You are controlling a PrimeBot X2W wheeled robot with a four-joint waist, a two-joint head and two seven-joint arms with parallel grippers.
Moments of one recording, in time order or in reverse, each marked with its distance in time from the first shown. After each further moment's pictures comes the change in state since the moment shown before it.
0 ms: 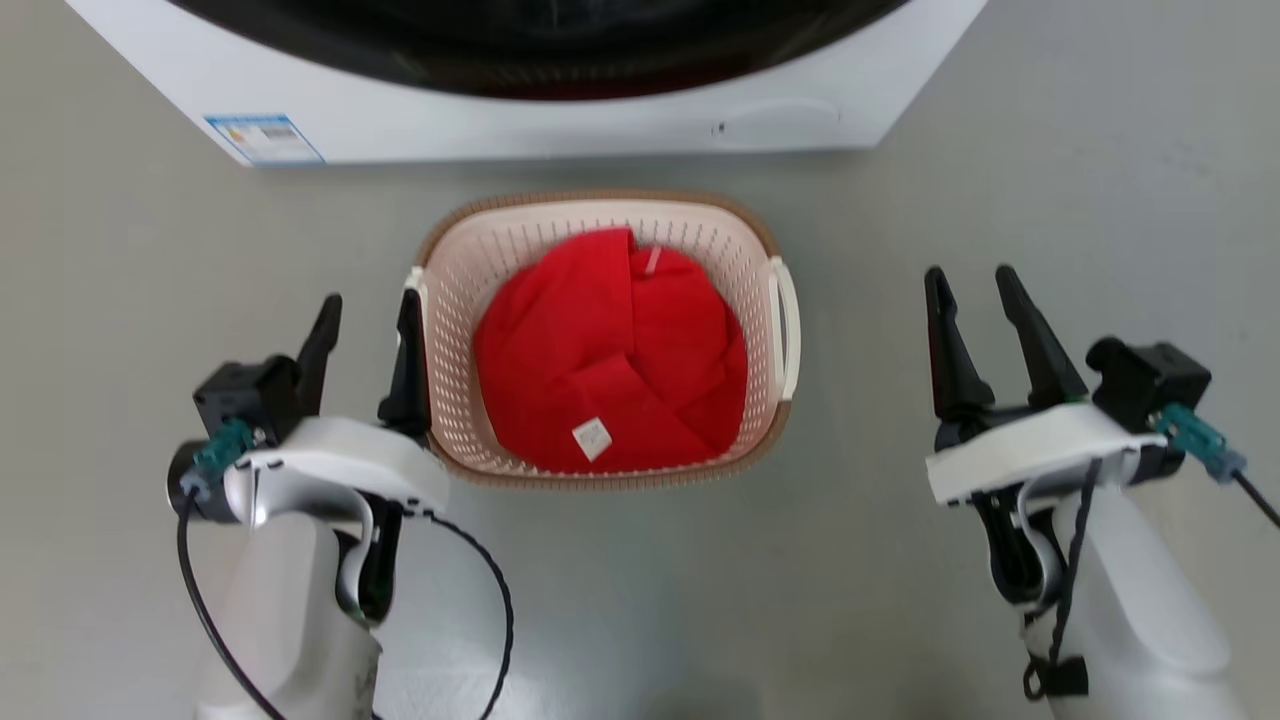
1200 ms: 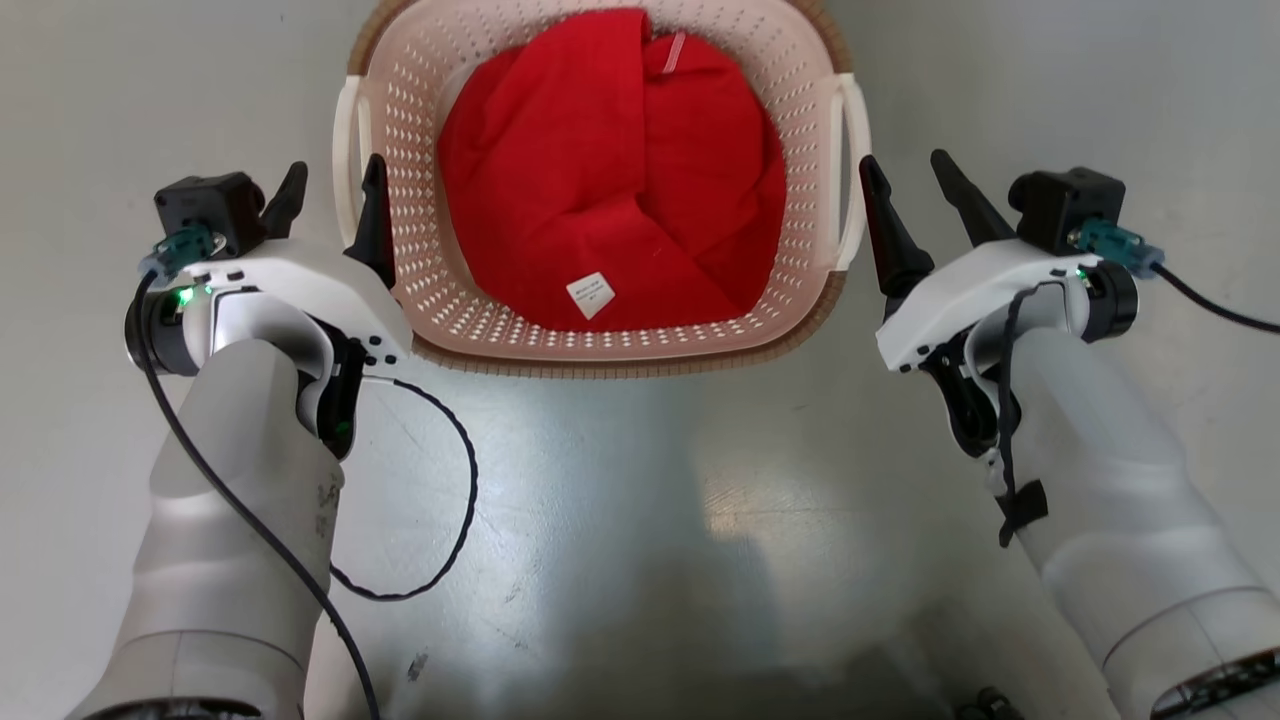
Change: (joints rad) left arm -0.442 0.036 0.064 0.509 0.054 -0.048 0.000; right arm -0.444 0.003 0.237 0.506 0.126 0.000 -0.001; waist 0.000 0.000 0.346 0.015
